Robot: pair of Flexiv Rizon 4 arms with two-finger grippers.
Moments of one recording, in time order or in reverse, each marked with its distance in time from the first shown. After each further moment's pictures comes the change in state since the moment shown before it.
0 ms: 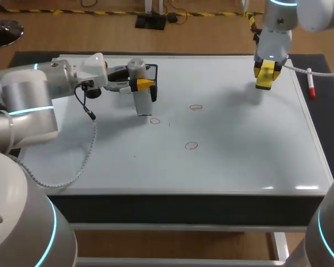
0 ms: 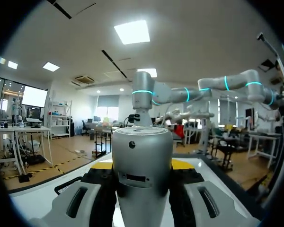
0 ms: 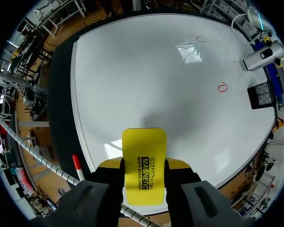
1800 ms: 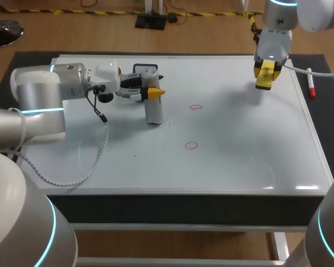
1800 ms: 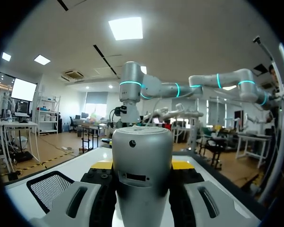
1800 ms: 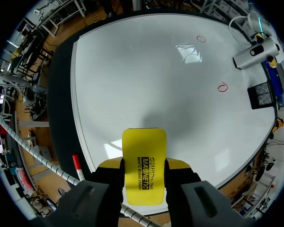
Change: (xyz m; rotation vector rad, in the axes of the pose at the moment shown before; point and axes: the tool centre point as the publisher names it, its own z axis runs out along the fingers) left arm 0.020 0.026 0.029 -0.017 0.116 -0.031; right arm 0.000 0.000 0.000 0.000 0.000 0.000
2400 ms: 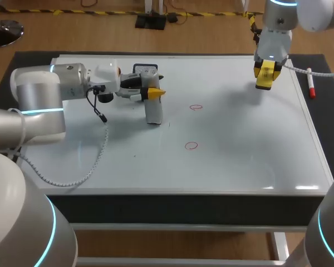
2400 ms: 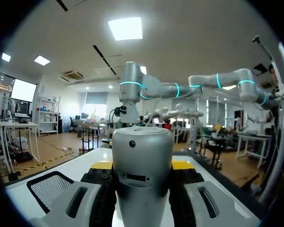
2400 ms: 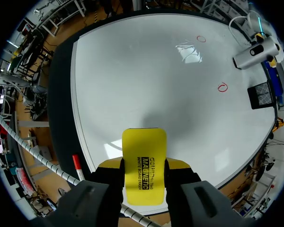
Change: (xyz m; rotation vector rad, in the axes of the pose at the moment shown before) left arm 0.001 -0.001 0.000 0.002 -0.001 0.005; right arm 0.000 0.000 0.000 0.000 0.000 0.000
